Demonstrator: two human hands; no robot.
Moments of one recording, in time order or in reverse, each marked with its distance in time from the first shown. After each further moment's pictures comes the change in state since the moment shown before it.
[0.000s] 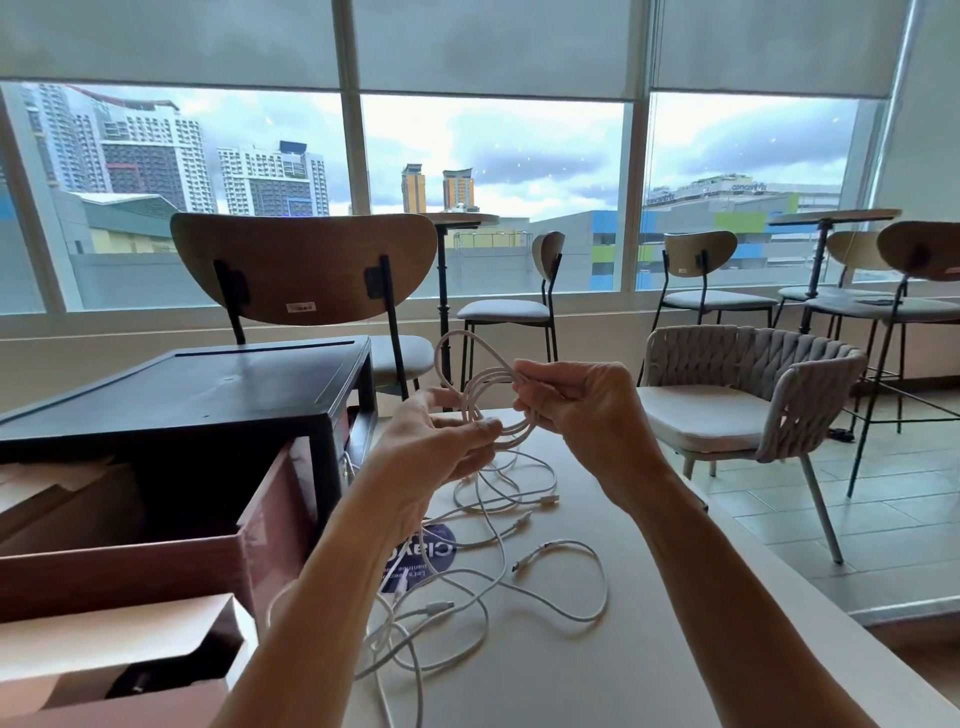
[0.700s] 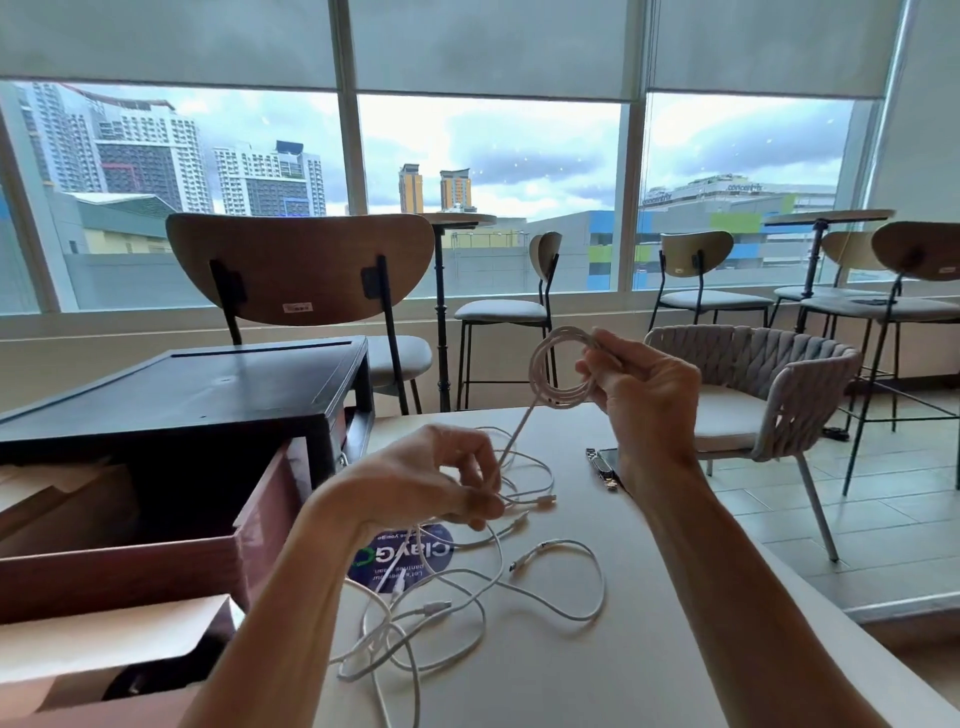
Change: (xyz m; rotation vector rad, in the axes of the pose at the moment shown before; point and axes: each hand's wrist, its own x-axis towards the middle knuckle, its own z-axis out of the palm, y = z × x) left_hand -0.013 0.005 -0.018 0.659 -0.447 0.076; right_hand 0.010 0.004 -0.020 0.206 0.453 0.026
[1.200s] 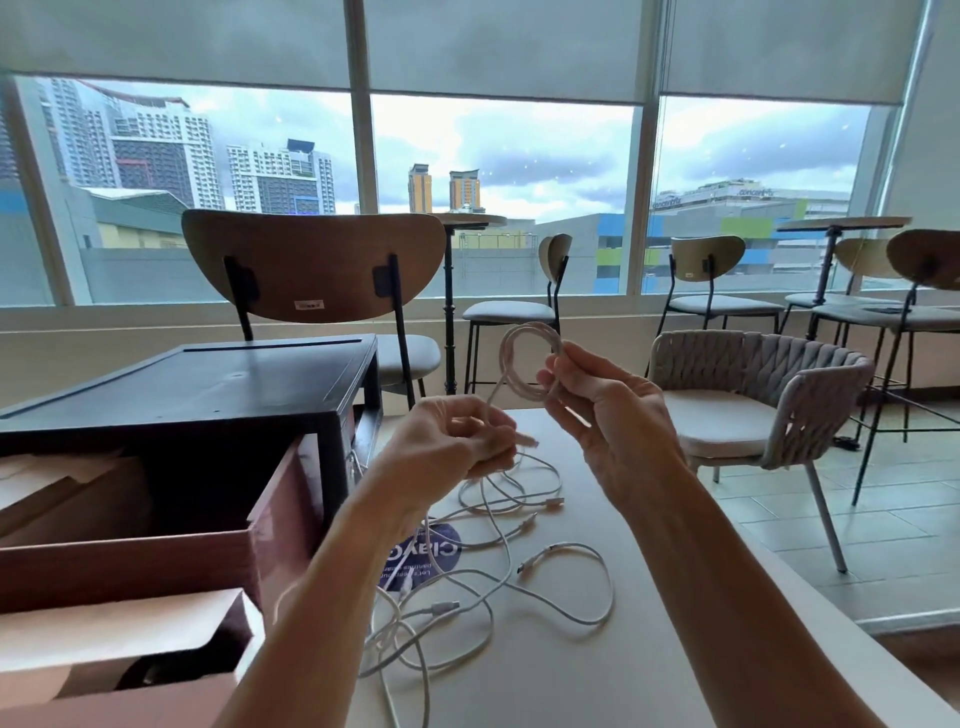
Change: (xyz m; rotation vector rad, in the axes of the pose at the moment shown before) left_hand 0.013 0.001 0.010 -0.453 0.328 0.017; right_hand -0.020 -0.011 0.018 0.322 -0.199 0.423
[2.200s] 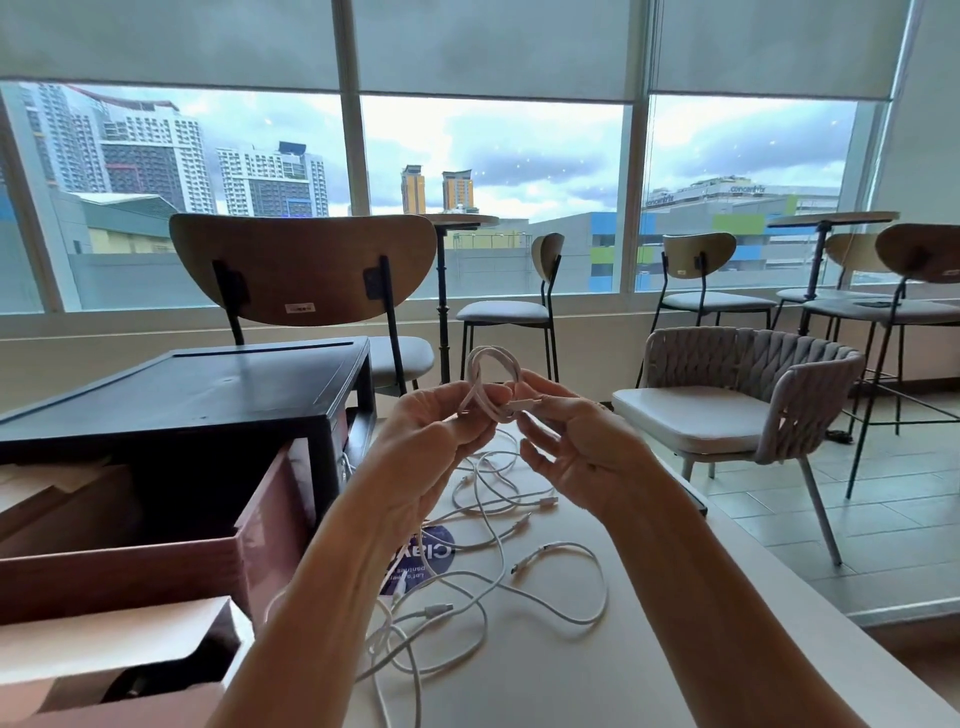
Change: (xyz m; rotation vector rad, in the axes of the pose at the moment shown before) left_hand 0.001 0.005 0.011 -0.211 0.013 0.113; right_hand -0.003 0.009 0.002 -0.053 -0.059 0.334
